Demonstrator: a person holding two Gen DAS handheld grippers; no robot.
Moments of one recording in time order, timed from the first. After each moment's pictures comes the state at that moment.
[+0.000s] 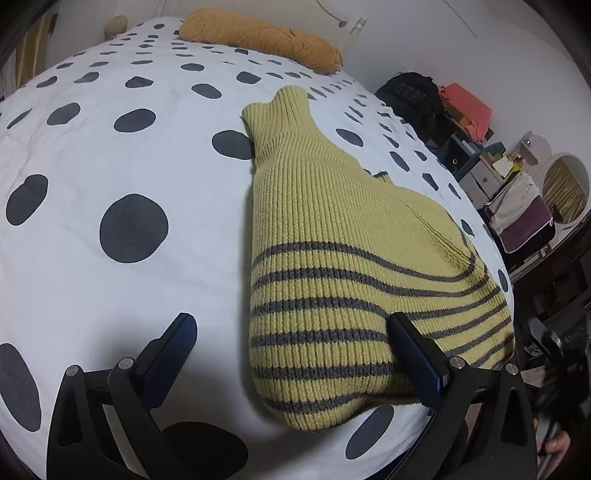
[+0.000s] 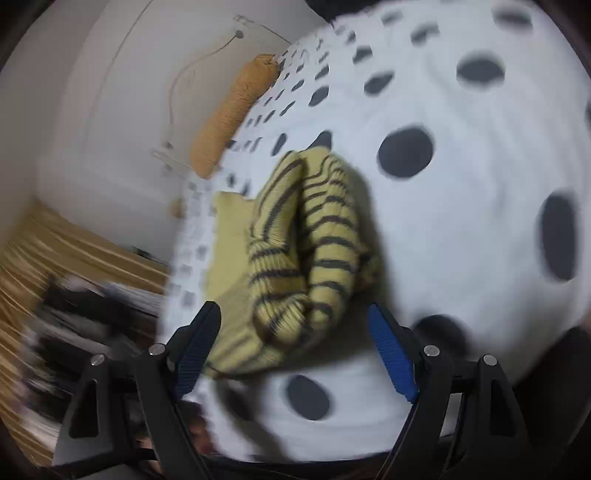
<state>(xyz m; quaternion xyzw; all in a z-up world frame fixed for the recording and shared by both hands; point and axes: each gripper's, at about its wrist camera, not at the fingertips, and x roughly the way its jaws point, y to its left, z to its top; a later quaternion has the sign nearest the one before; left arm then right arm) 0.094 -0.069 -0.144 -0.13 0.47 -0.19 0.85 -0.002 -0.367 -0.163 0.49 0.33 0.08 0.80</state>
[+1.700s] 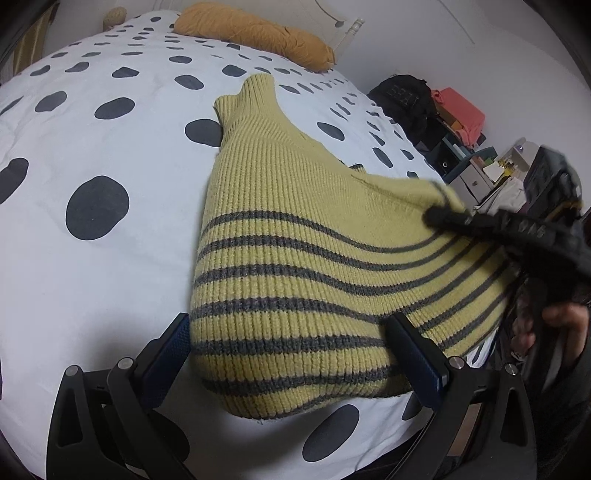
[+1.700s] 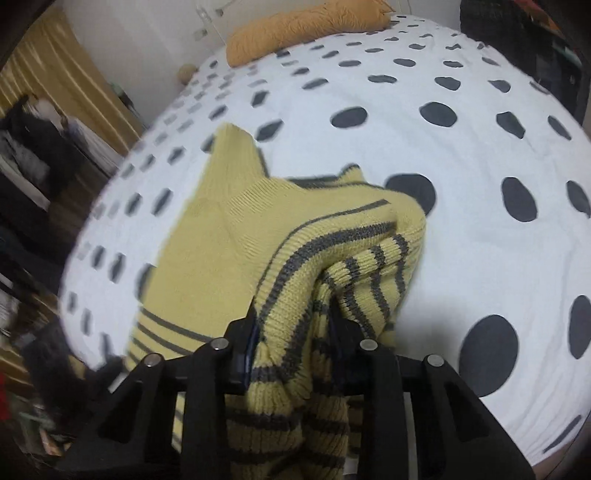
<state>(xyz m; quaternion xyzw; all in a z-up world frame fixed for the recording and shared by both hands) 0.084 -0.098 -0.145 -0.16 0.46 -0.21 0.85 0.151 -0.325 -0.102 0.15 0.47 0.14 0.86</state>
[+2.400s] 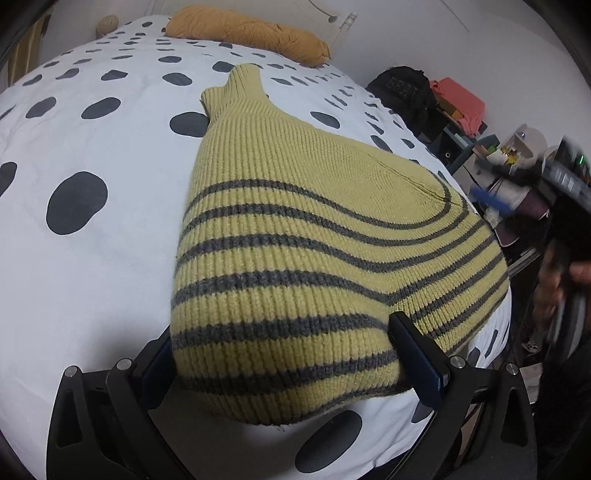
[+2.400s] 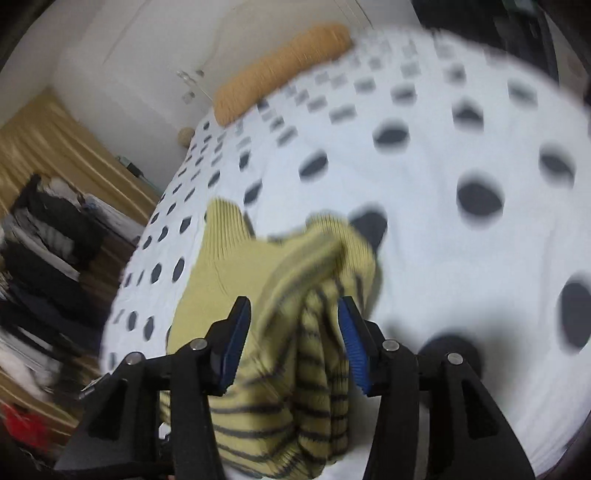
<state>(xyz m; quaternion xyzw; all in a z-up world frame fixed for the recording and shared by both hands) 0.087 -0.122 -0.160 -0.13 0.46 -0.21 0.85 0.131 -0.397 -0.081 0.24 0.39 0.13 0.88</state>
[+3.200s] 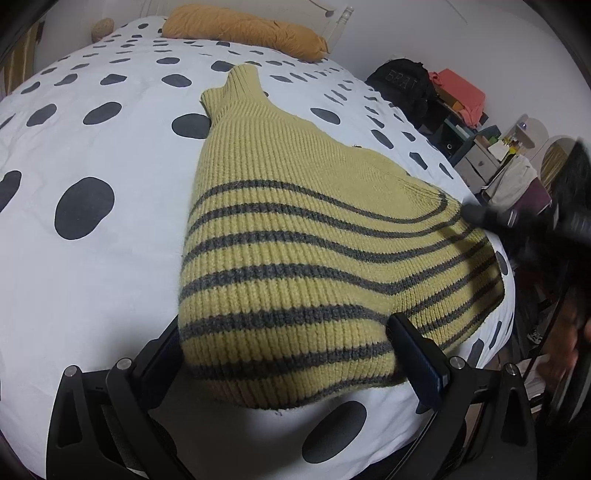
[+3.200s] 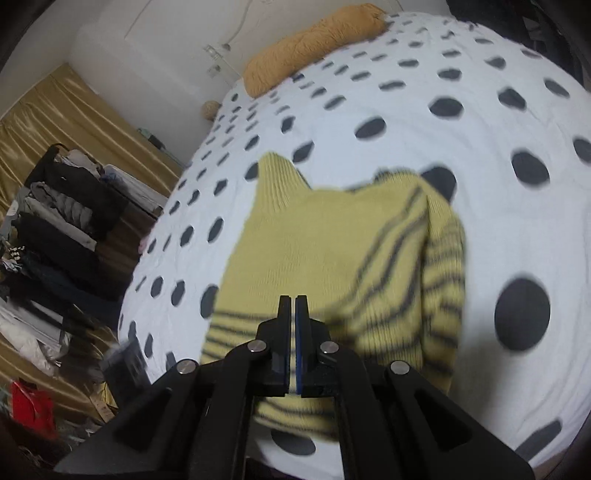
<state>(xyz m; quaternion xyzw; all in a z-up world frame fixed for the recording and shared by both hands) 0.086 -0.117 -0.156 -0.11 0.47 -0.20 0.85 0.110 -0.336 -0.115 0.25 0.45 0.17 0.84</state>
